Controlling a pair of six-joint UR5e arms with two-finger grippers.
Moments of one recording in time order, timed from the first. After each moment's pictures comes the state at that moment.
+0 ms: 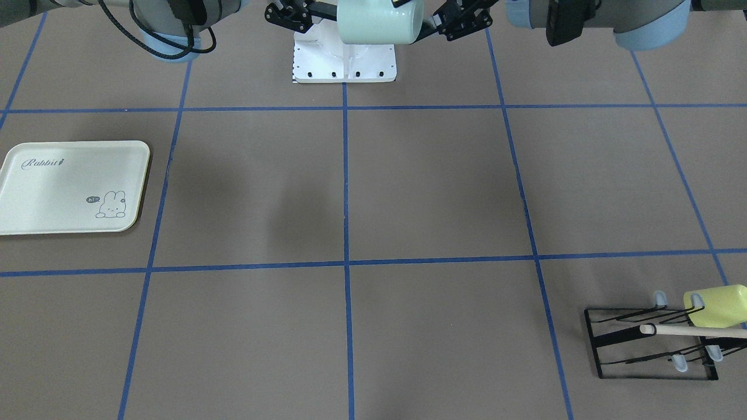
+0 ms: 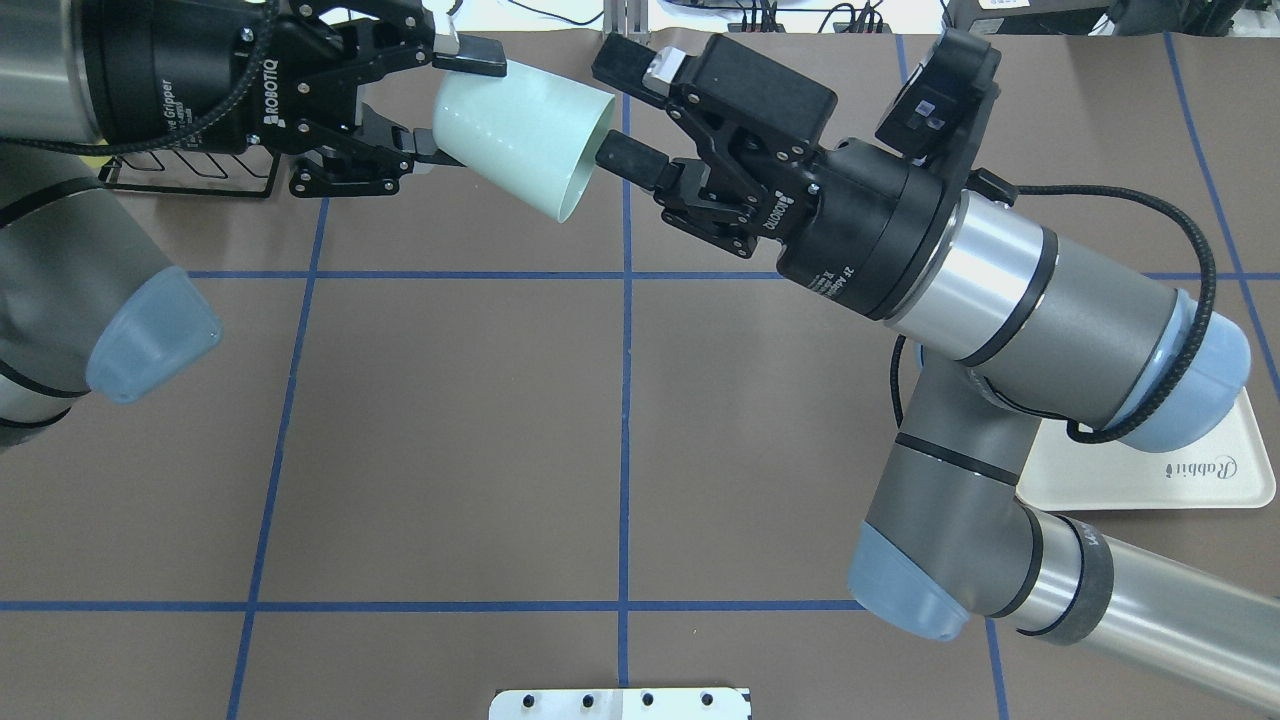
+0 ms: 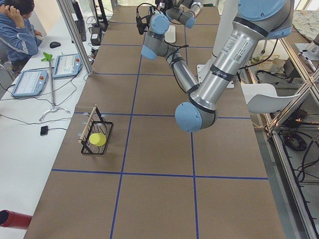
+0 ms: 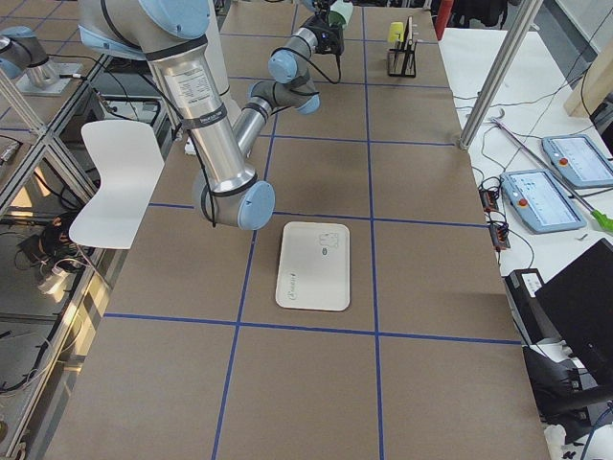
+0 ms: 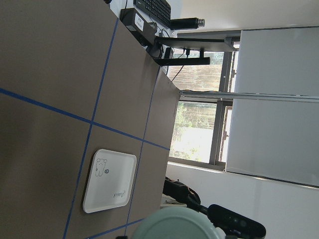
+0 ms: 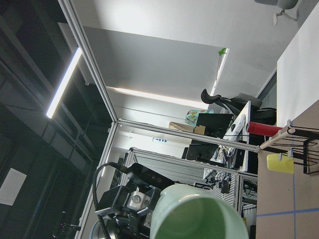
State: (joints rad) left arm -0.91 -2.12 -1.92 -2.72 -2.20 -2.12; right arm 0.53 -1.03 1.91 -0.10 1.46 1.77
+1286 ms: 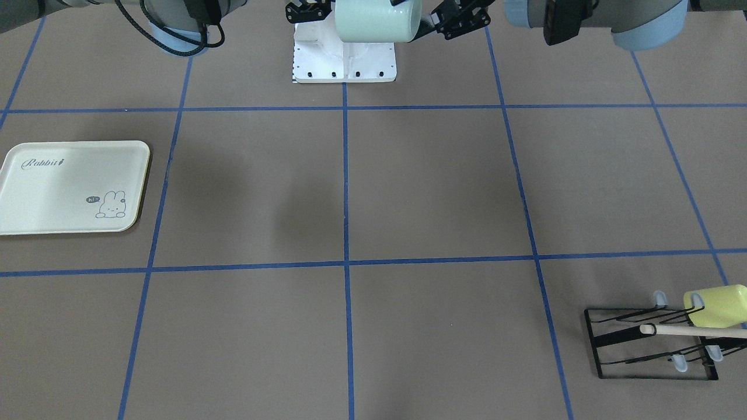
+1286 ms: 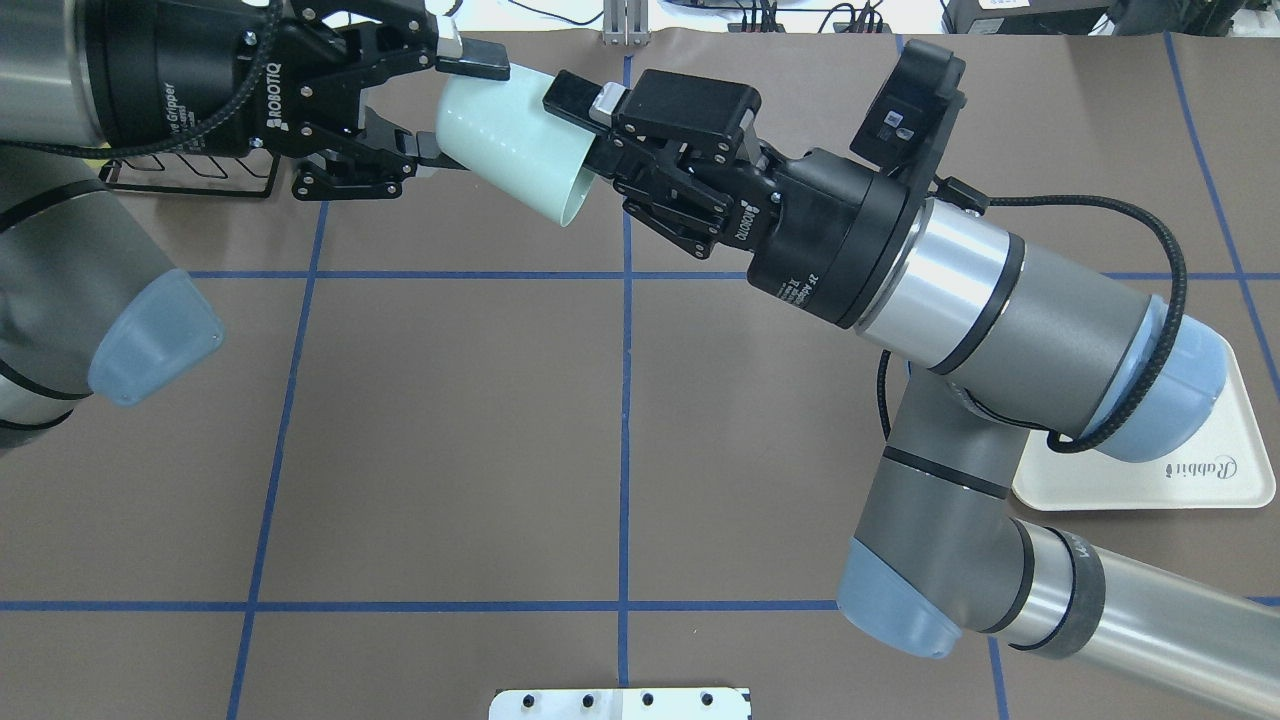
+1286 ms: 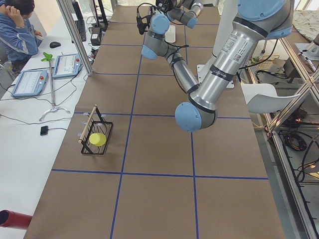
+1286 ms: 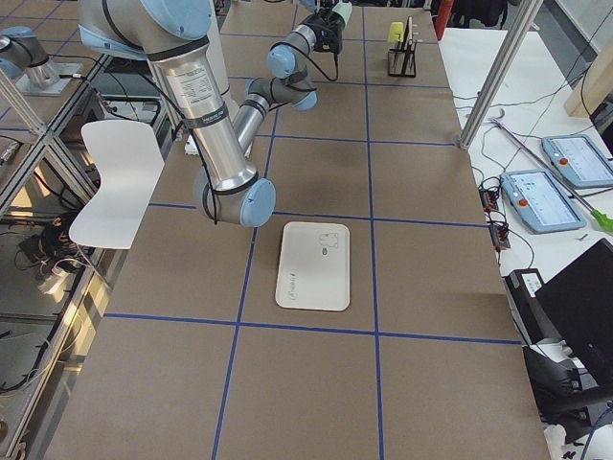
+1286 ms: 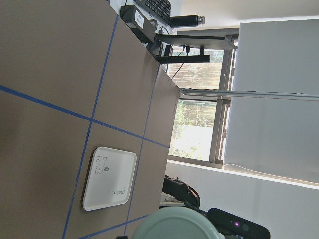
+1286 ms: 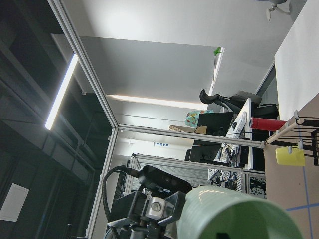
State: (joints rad) left arm -0.91 -2.12 -1.92 -2.73 -2.20 -2.12; right arm 0.51 -1.02 1.92 -0.18 1.45 1.79
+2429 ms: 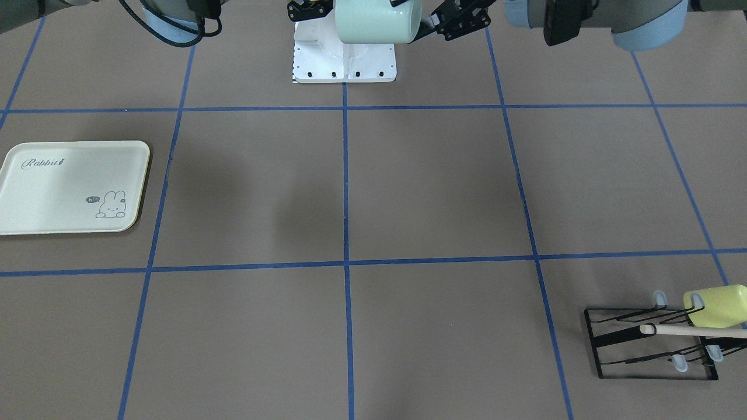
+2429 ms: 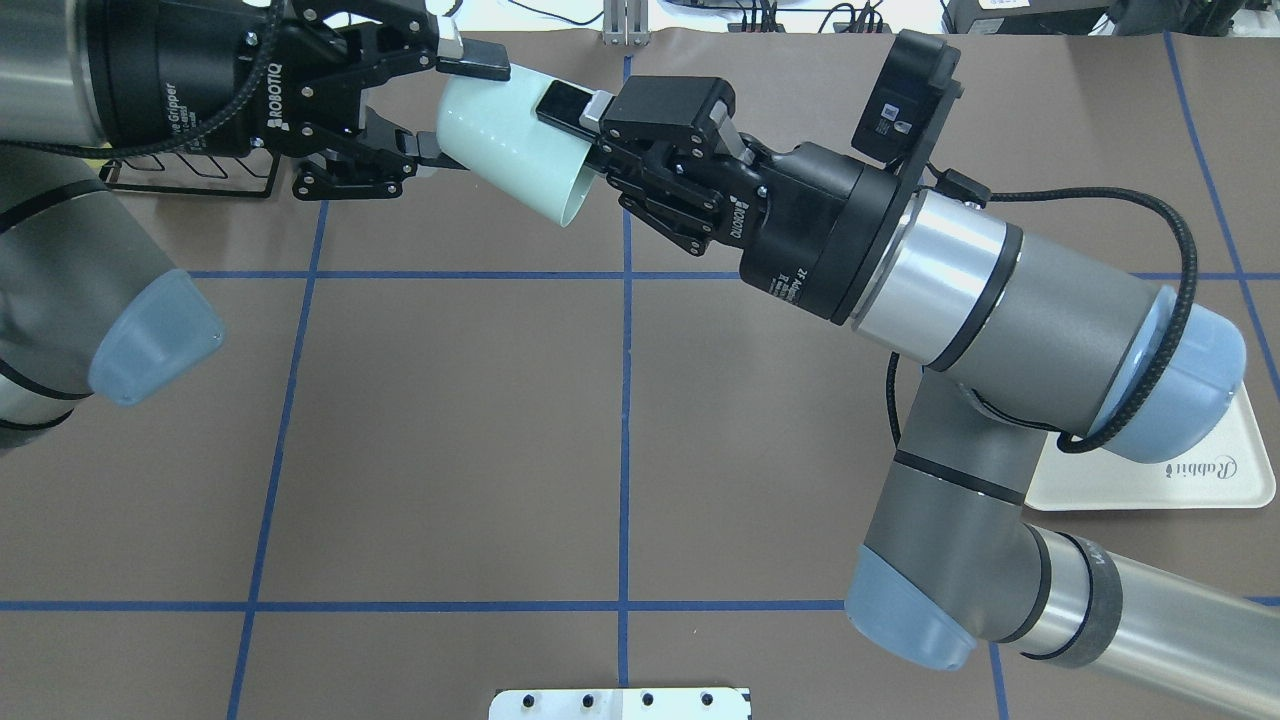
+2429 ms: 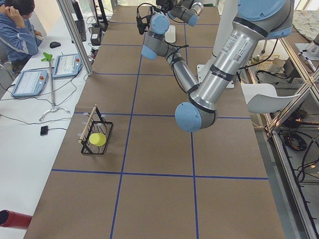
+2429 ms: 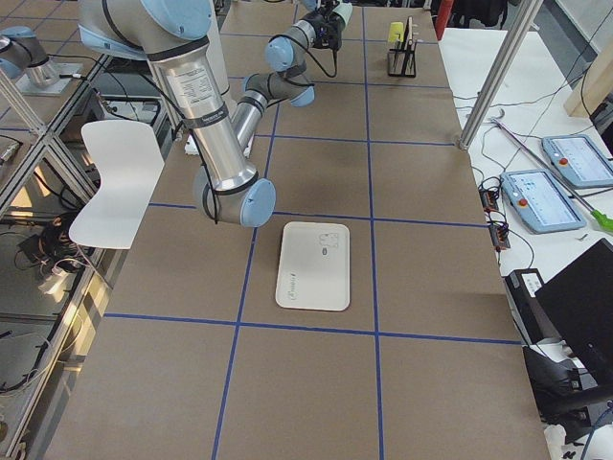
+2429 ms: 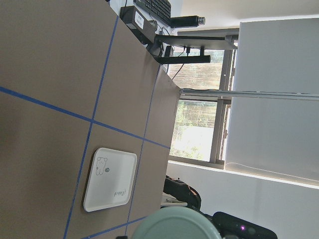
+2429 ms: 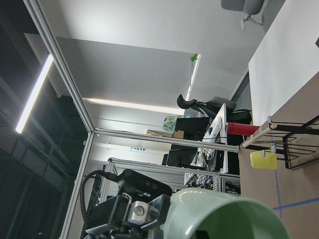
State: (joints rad) left arm -0.91 -2.12 -1.92 -2.72 -2.20 -2.11; right arm 0.51 -1.02 1.96 -0.29 1.45 1.79
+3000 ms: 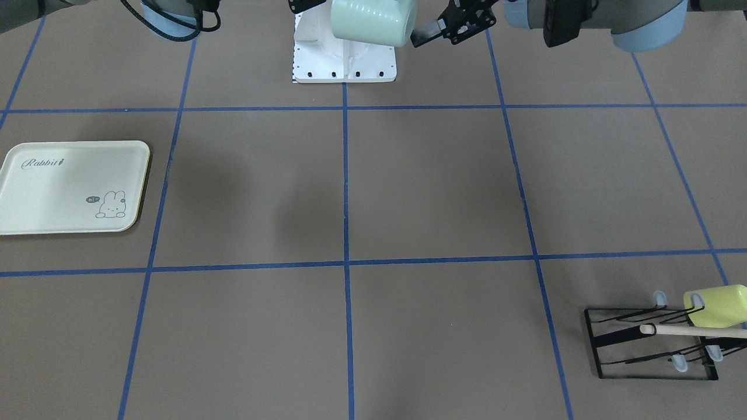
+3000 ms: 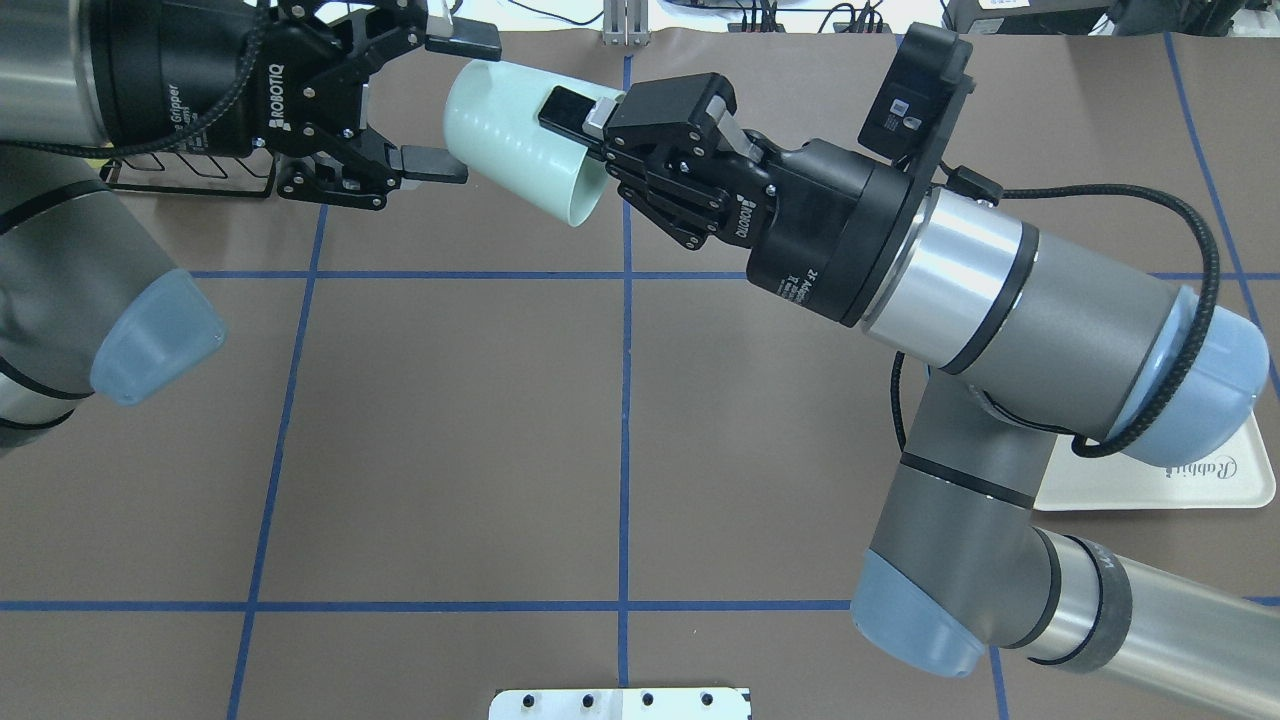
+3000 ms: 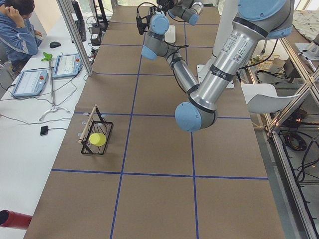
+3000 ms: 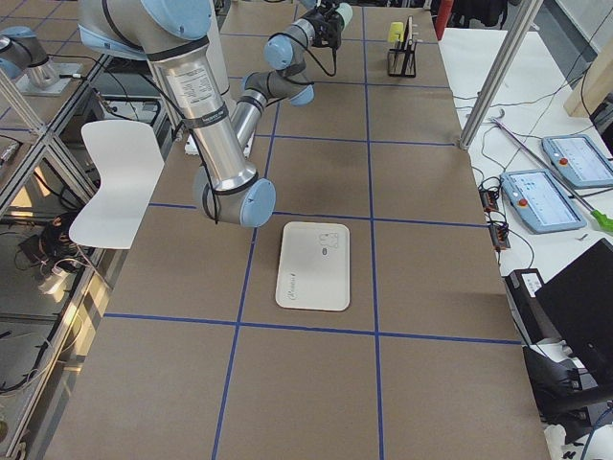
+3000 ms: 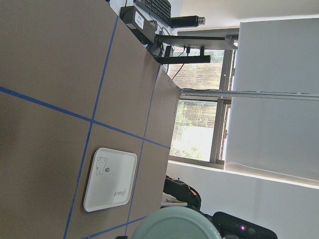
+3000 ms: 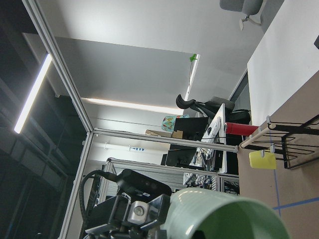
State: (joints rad) left arm -0.91 -2.12 -1.91 -2.72 -2.20 -2.10; right arm 0.51 -1.02 1.98 -0.29 1.46 1.78
